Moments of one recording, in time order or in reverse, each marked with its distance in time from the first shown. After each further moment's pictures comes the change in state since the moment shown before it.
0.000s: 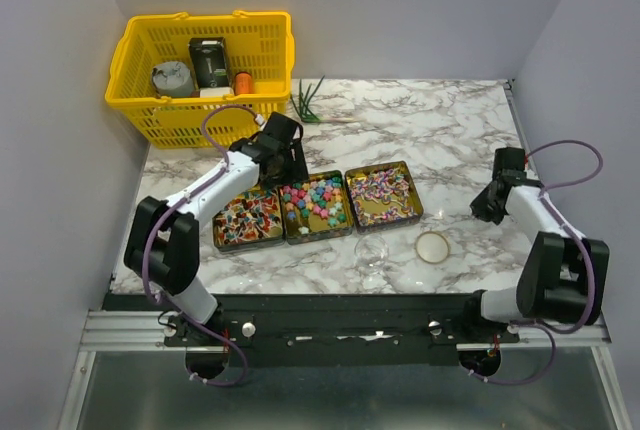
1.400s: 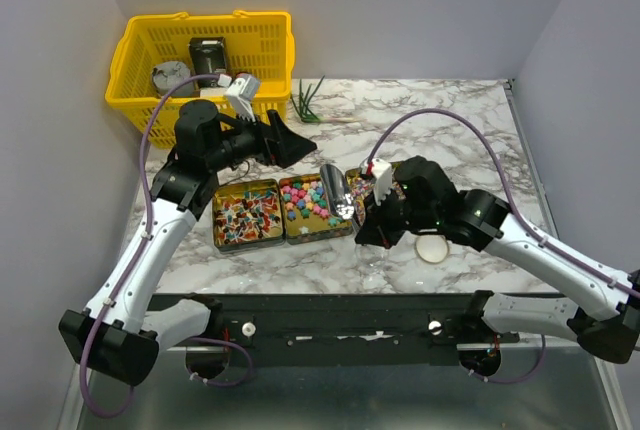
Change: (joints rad) left arm 0.159 -0.535 -0.017 0.359 0.675 0.149; right arm 1.087 -0.357 0.319 -0.182 -0.467 -0.388
